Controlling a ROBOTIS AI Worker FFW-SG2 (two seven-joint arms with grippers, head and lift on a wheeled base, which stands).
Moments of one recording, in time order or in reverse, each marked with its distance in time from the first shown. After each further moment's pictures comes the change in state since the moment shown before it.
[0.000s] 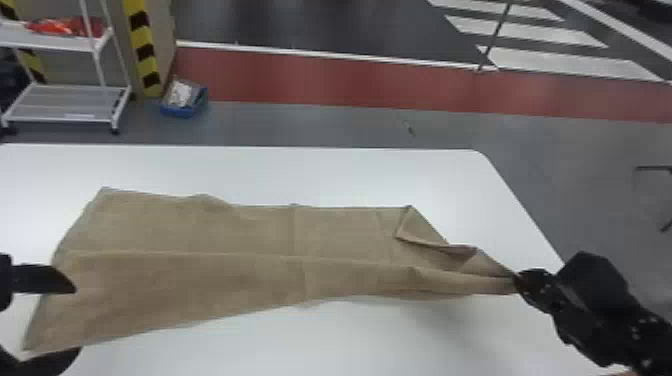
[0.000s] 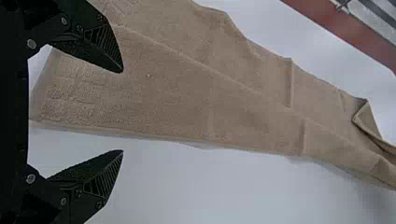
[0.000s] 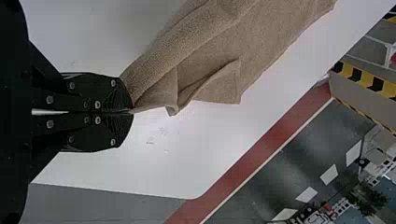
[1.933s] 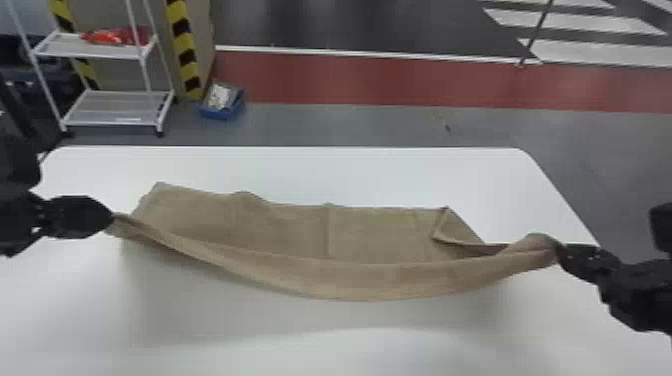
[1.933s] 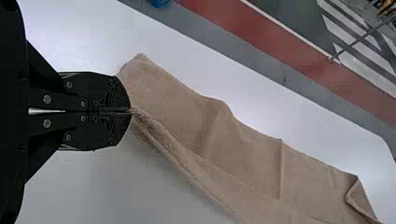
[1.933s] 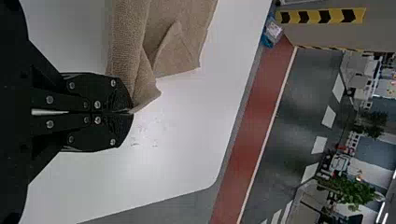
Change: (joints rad) left arm -0.299 -0.035 0.023 0.113 -0.037 0.042 -0.044; right arm -0.214 0.000 0.040 -0.020 -0.208 0.492 -0.055
